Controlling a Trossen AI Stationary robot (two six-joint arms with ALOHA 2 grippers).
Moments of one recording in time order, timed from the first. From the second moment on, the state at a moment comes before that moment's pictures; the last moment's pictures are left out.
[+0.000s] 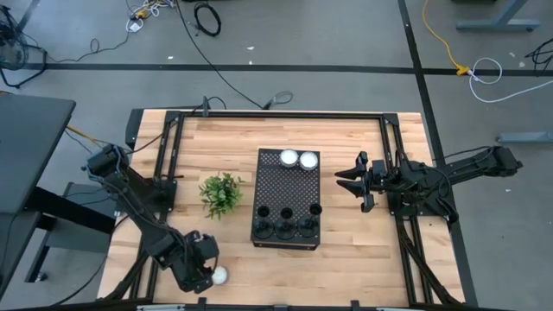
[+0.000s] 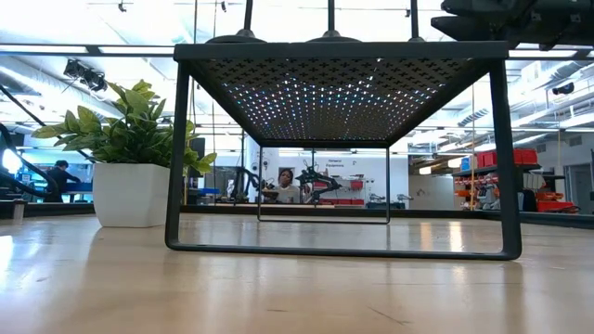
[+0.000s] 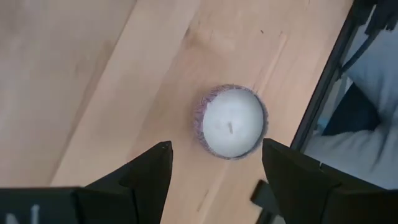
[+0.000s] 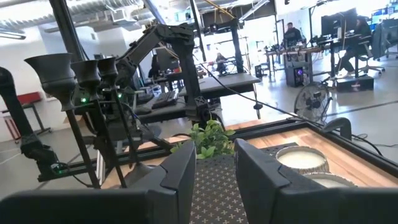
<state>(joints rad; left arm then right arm) -0.90 1.54 1.04 -0.67 -0.20 -1.33 0.21 0.62 0.26 0.48 0.25 0.16</state>
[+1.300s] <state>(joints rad) -0.85 1.68 1.04 -0.60 -0.06 -1.59 0.21 0.62 0.26 0.47 0.25 0.16</state>
